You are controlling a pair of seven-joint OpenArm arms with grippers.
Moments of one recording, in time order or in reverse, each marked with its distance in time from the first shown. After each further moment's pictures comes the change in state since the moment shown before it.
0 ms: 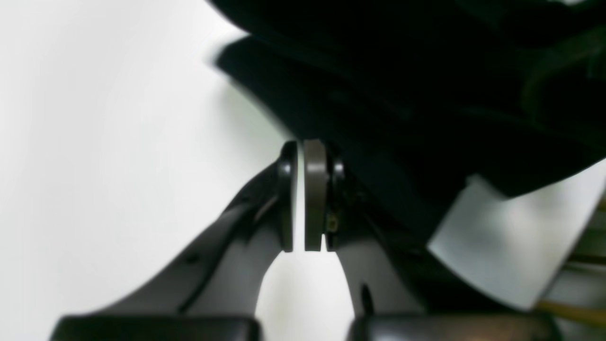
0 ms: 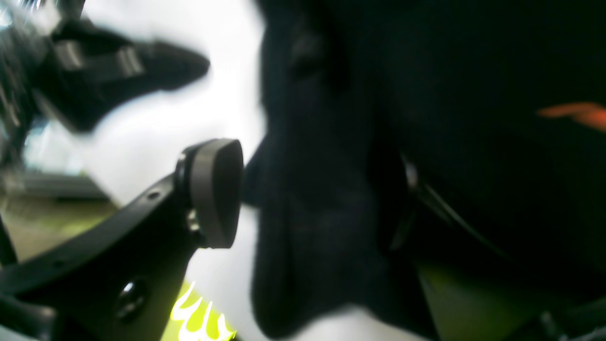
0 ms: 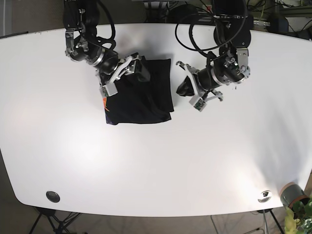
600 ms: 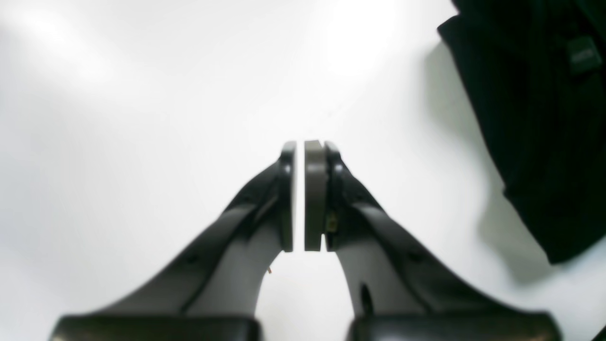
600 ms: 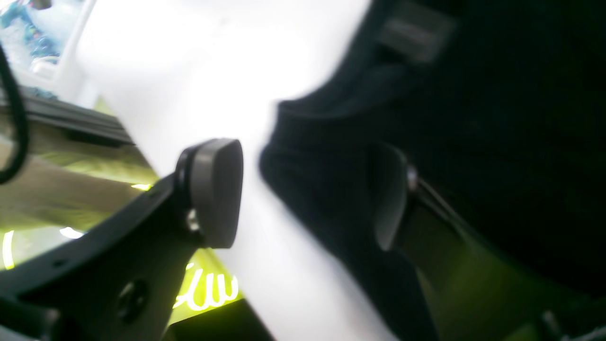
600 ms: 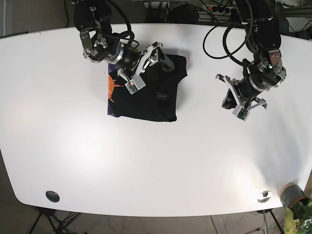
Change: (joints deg) left arm -0.9 -7.7 -10.5 3.6 0.5 0.0 0.4; right arm 1.0 0.7 -11.1 2.9 -2.7 0.7 0.5
